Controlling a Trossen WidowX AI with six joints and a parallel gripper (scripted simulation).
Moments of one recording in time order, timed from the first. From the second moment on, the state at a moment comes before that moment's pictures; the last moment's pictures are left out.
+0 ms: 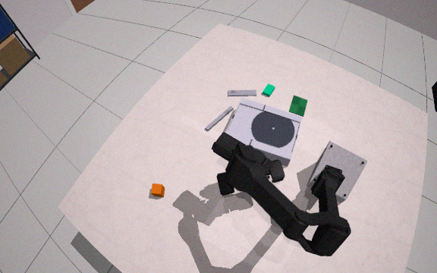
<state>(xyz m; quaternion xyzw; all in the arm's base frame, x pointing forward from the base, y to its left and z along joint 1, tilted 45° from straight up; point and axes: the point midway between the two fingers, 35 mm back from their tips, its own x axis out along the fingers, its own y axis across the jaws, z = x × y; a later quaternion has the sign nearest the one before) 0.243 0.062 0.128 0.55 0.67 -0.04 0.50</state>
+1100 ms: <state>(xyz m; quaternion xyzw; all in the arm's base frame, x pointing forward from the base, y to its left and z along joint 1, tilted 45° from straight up) 0.246 0.068 0.120 0.63 0.65 -0.16 0.39</state>
